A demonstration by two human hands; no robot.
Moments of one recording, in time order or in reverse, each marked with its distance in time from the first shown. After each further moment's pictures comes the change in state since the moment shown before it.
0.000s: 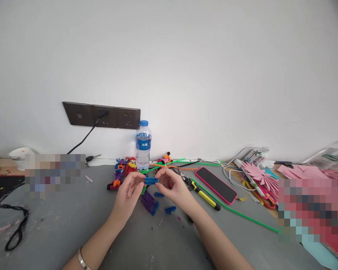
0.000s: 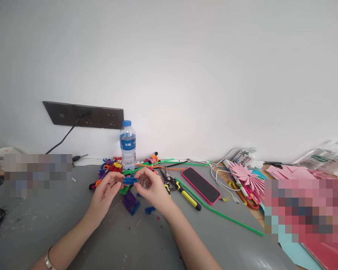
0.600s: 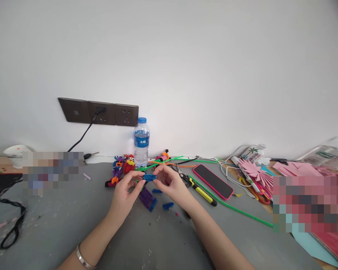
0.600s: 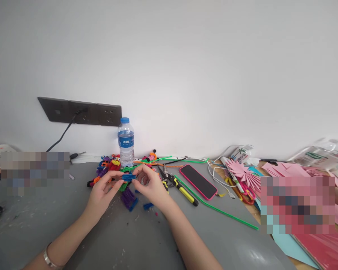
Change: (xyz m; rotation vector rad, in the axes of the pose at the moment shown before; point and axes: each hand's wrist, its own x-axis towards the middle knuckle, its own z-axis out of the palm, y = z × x) left_hand 0.001 -0.003 0.000 0.164 0.021 0.037; right_hand -0.001 0.003 0.000 -0.008 -0.014 -0.004
